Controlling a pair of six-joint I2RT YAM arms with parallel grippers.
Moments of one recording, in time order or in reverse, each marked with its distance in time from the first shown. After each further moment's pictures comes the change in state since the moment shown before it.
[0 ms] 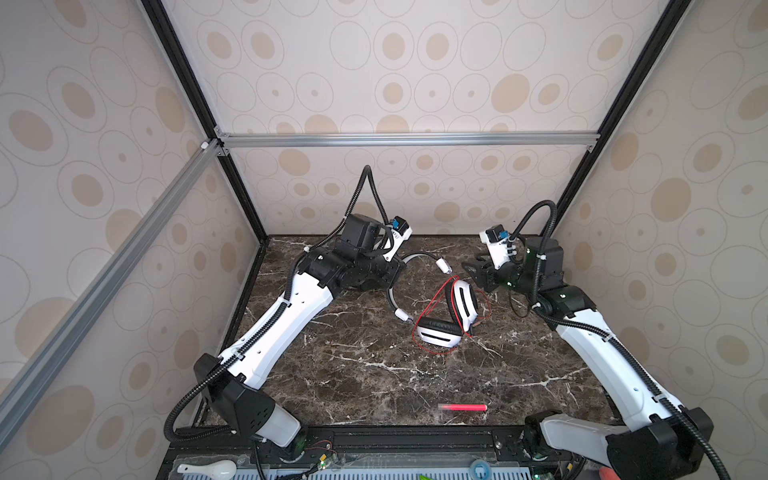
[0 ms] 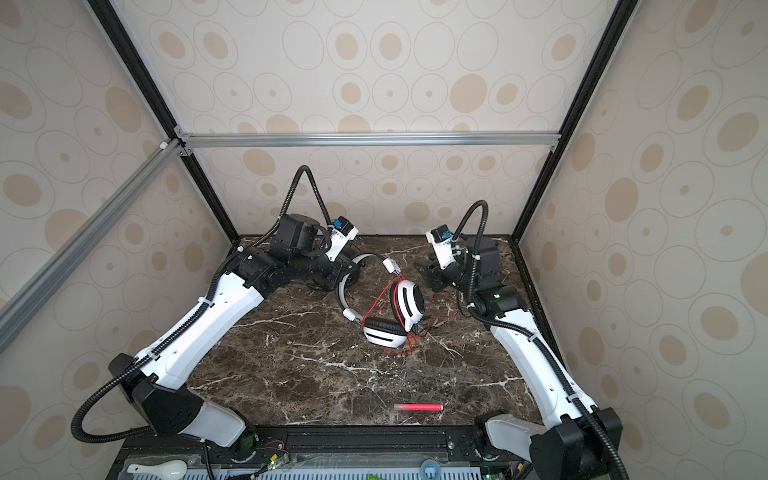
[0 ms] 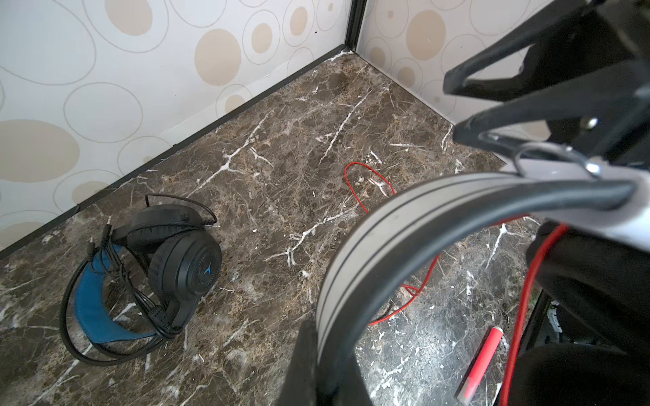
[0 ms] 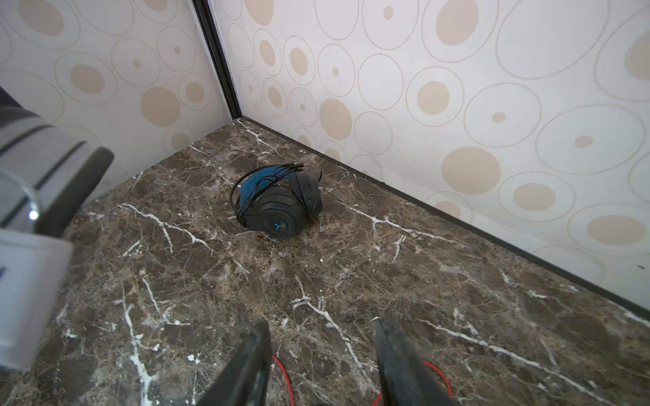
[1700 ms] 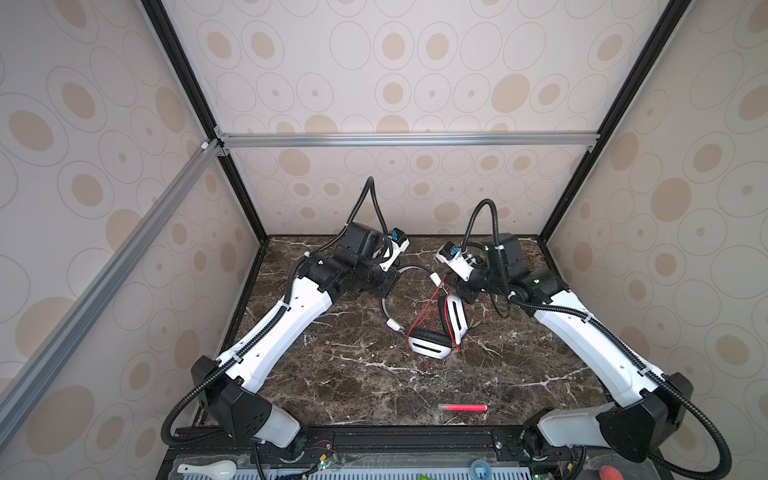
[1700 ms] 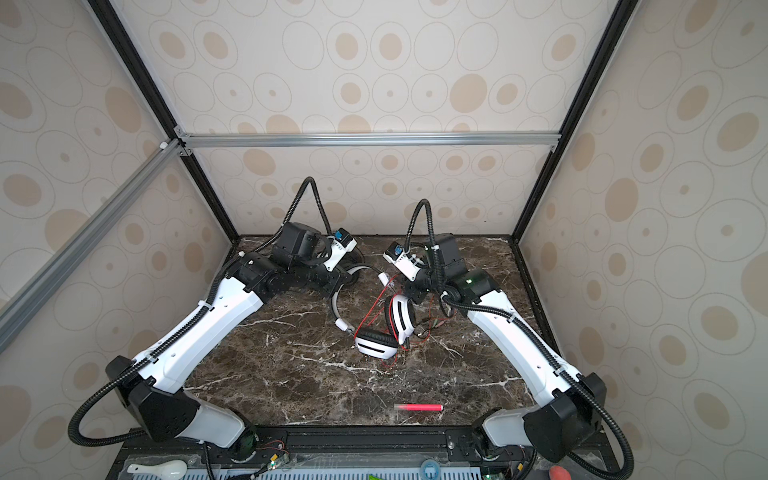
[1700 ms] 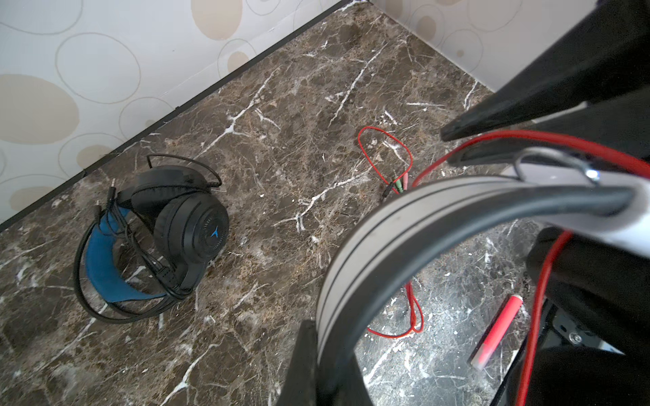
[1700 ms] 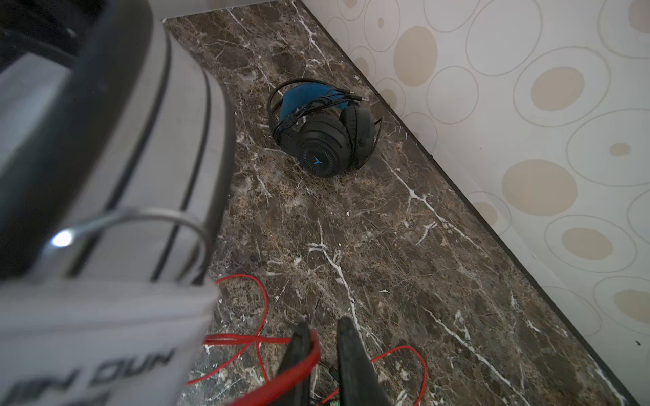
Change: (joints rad) left arm -0.008 -0.023 -0.065 -0.059 -0.035 0.035; right arm 0.243 0.165 0.247 -0.328 0.154 -0.319
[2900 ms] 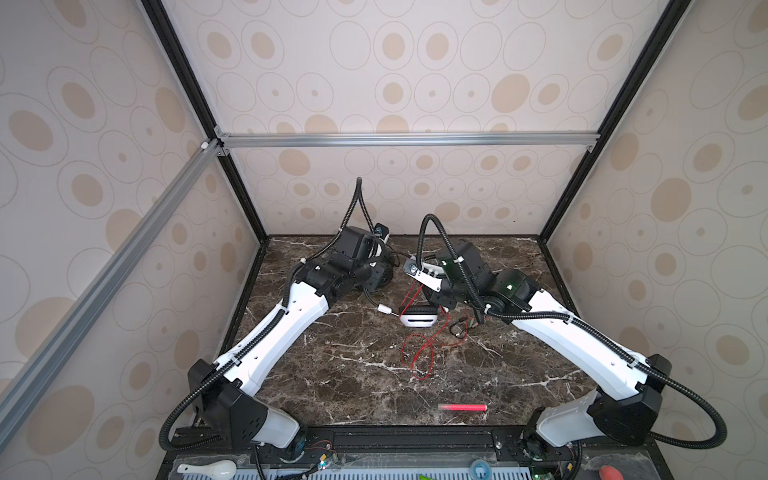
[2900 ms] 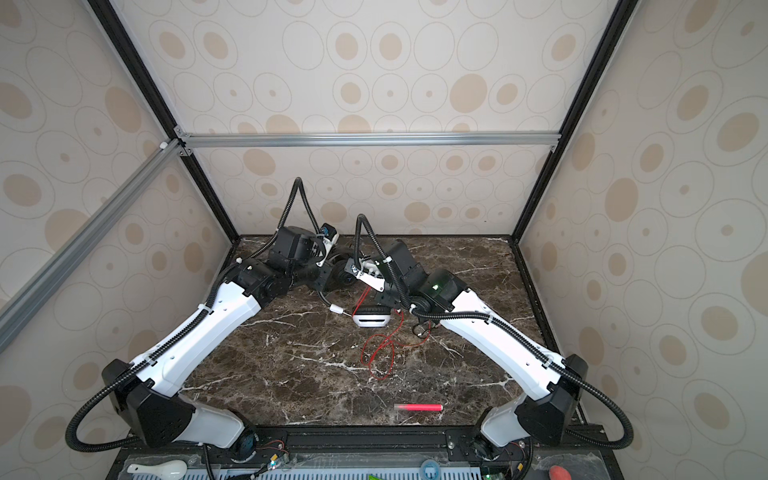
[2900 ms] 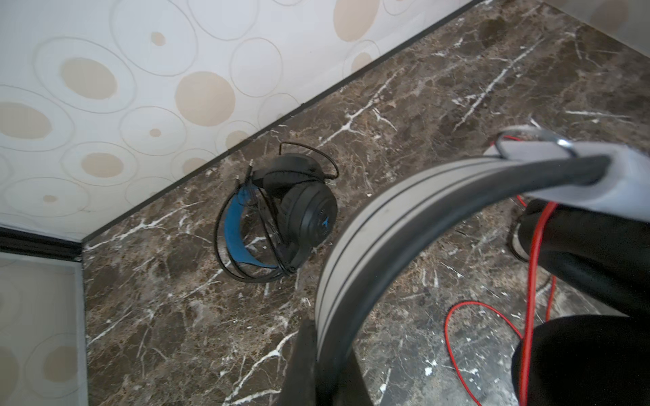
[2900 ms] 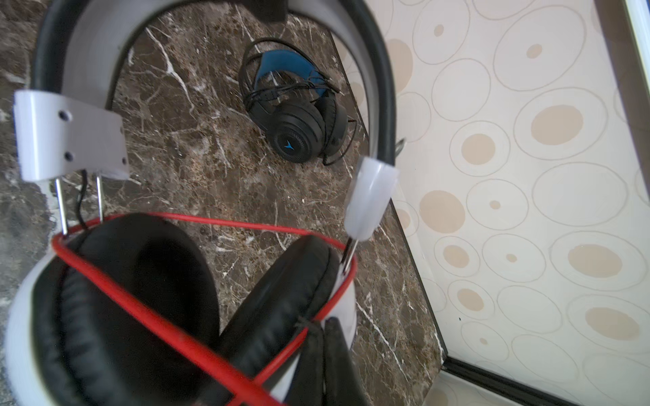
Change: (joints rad) left arm 0.031 -0.047 -0.132 0.108 -0.329 0.018; right arm 0.337 0.090 0.199 -0.166 0.512 -0.150
